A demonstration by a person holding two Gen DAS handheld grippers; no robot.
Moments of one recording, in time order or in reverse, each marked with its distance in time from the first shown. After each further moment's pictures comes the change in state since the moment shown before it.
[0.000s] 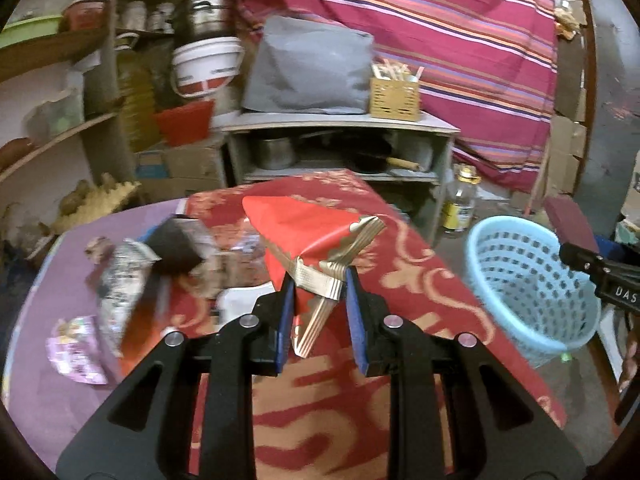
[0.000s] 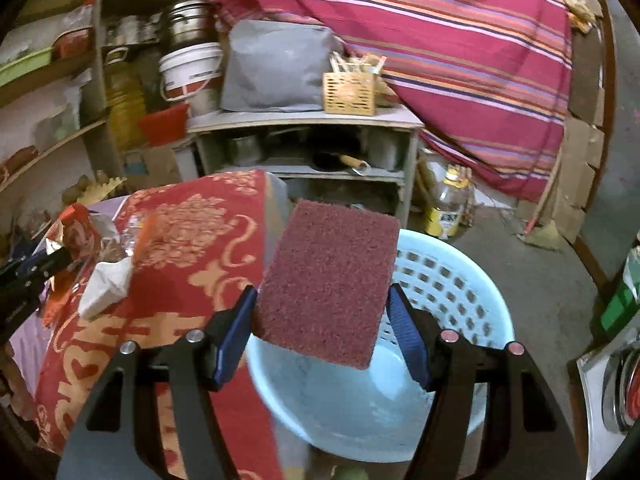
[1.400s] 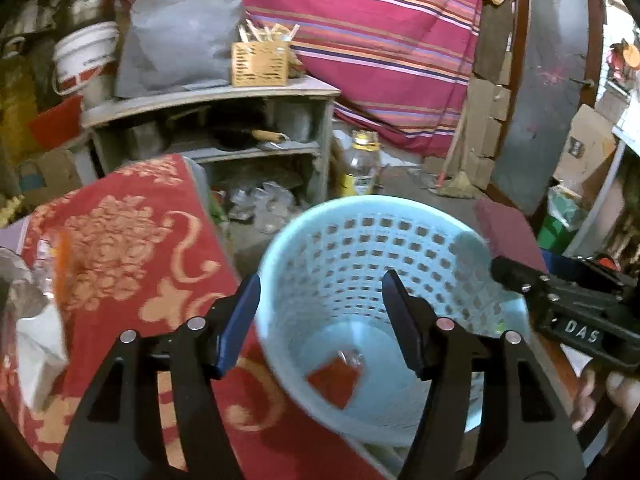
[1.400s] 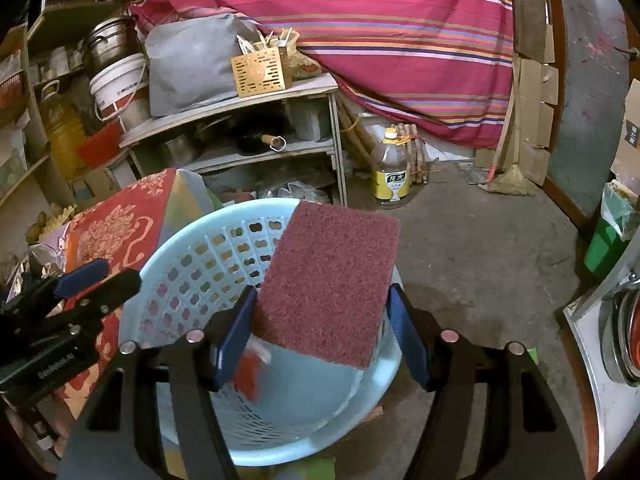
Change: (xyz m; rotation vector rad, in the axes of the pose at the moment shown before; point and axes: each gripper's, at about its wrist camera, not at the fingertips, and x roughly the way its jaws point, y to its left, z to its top) left arm 0.067 -0.160 0.008 0.103 0.094 -0.276; right arm 0.024 -0.101 -0.013 0.155 0.064 -0.096
